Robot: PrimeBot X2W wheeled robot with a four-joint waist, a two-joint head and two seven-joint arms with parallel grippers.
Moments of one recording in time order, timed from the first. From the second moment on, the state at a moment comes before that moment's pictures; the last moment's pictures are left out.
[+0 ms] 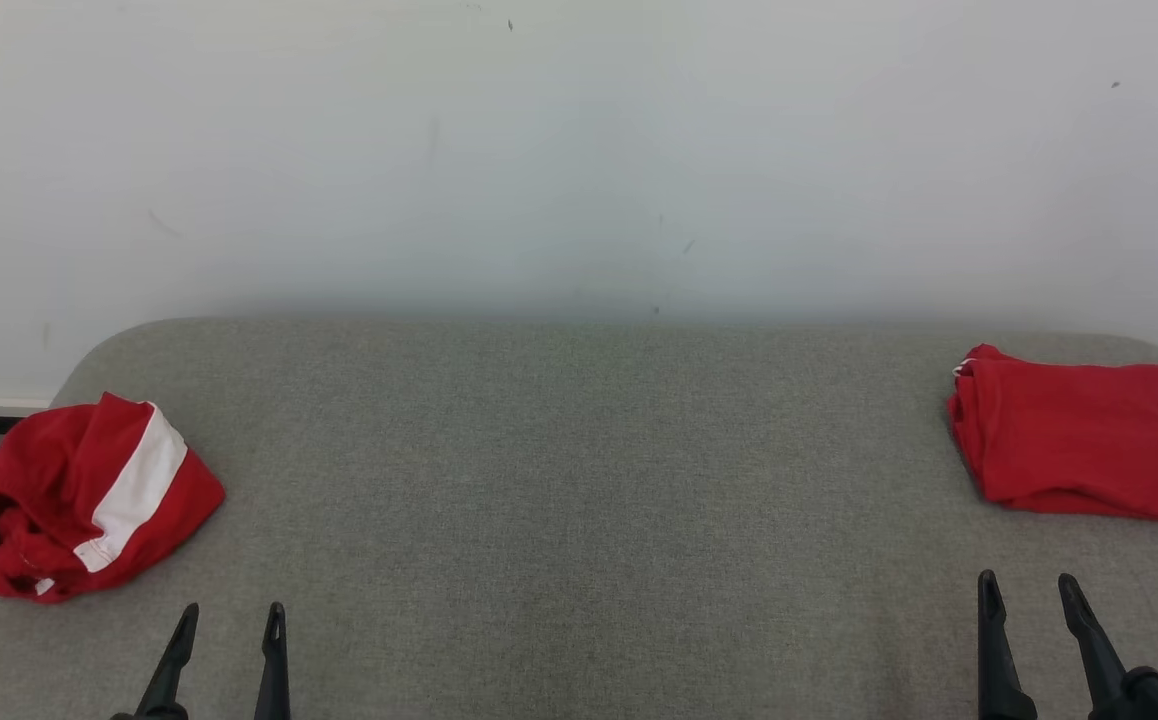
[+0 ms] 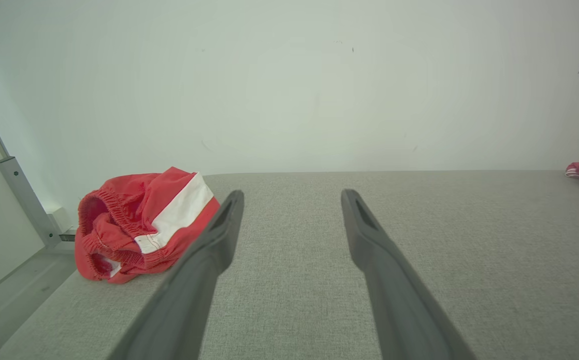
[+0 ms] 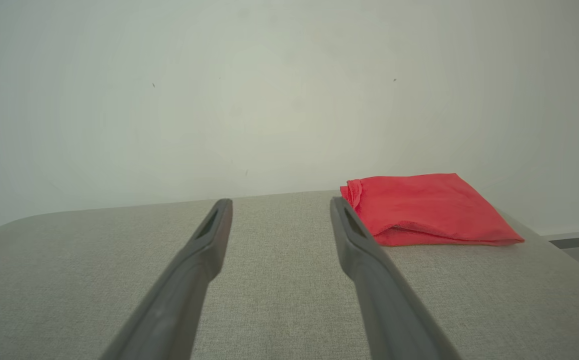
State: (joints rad) left arm 0.06 0.19 -0.05 0.14 -0.18 -0.03 -0.24; right arm 0.16 -0.06 -0.18 0.02 0.13 0.13 -0.18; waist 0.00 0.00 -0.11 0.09
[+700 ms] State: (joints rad) left arm 0.05 0.21 -0.06 0.16 -0.19 -0.03 -0.23; right arm 0.16 -0.05 -0.19 0.04 0.15 0.13 -0.19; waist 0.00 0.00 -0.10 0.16
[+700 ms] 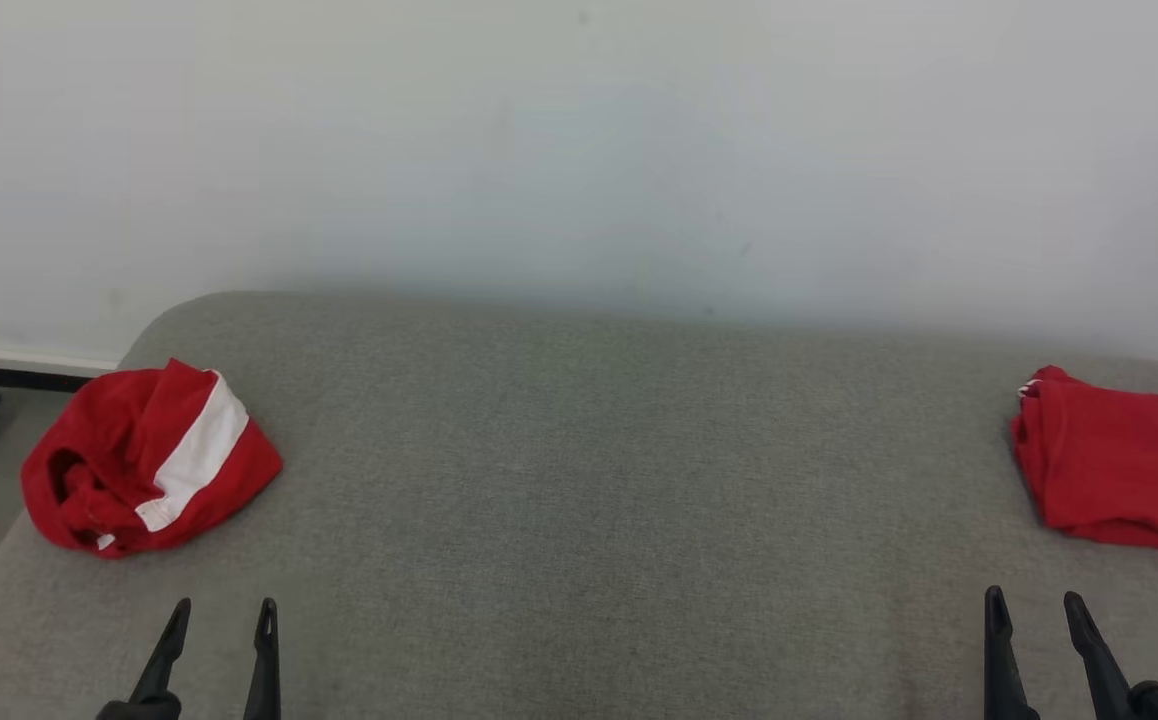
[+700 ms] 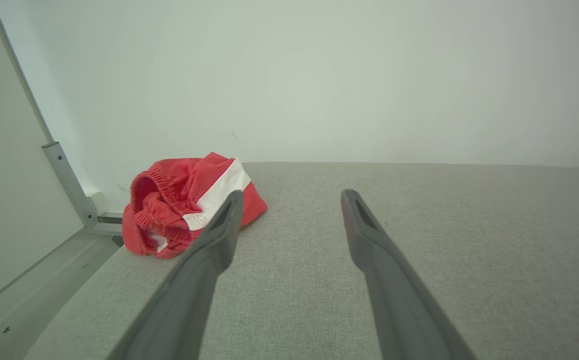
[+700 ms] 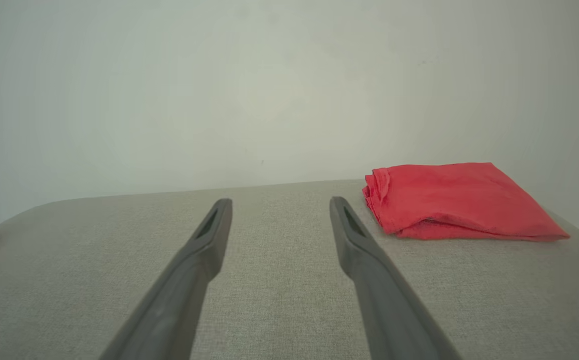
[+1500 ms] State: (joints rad) left arm 0.07 0.22 0.01 0.10 -0.24 0.05 -0.22; right arm 0.07 -0.05 -0.11 0.12 0.16 0.13 -0.20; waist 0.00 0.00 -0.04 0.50
